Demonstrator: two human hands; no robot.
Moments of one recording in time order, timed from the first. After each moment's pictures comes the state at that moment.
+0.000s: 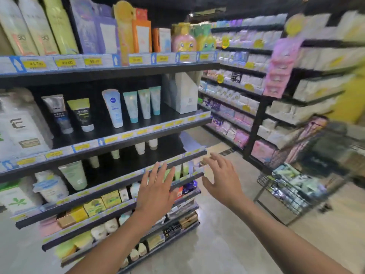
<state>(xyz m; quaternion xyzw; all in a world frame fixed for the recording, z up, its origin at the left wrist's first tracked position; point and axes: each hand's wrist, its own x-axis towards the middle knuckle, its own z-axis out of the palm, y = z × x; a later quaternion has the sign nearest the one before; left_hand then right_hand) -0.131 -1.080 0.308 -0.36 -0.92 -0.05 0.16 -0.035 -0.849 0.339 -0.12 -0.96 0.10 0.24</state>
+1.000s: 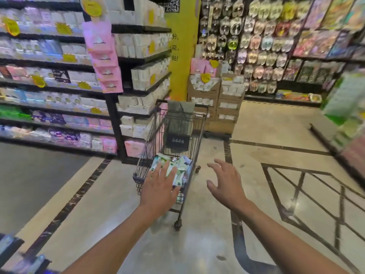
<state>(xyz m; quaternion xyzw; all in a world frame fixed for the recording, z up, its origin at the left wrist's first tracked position) -0.019 -0.502 0.292 -0.71 -0.70 -0.08 0.07 0.226 -0.449 0.326 -0.56 -0.80 0.03 0.21</state>
